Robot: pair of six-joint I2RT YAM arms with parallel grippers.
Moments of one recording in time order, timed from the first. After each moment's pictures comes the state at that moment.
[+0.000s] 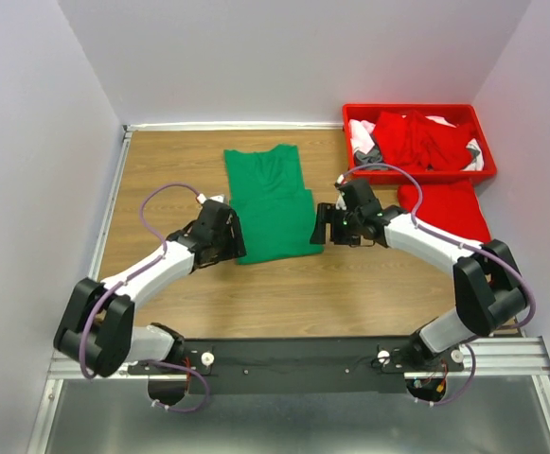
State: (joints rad) left arm -0.47 1.27 0.69 -0.32 -0.06 -0.60; right arm 0.52 1.53 0.94 -0.31 -0.16 0.49
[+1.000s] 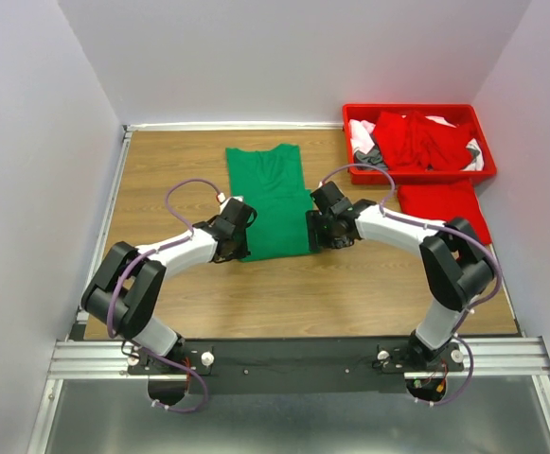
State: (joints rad) left arm -0.55 1.54 0.79 -0.30 -0.16 -0.57; right arm 0.64 1.74 1.10 -0.46 0.10 0.49
